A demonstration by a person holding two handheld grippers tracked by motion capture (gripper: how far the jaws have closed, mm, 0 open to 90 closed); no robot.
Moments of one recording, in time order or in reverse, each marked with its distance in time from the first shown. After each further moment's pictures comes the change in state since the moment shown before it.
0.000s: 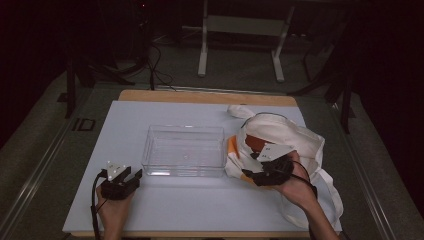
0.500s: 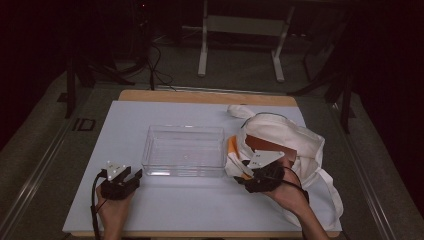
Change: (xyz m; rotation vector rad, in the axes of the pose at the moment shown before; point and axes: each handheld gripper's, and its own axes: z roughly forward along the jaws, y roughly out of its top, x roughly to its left) left arm 0.000 0.000 0.000 0.000 -0.001 -0.003; right arm 0.020 0.001 0.016 0.016 0.043 -0.016
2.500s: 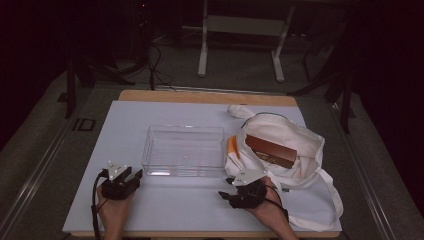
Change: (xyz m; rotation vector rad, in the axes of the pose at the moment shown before) left arm -0.002 0.000 0.001 0.011 0.006 0.015; right arm 0.046 -0.020 0.045 -0.044 0.065 0.089
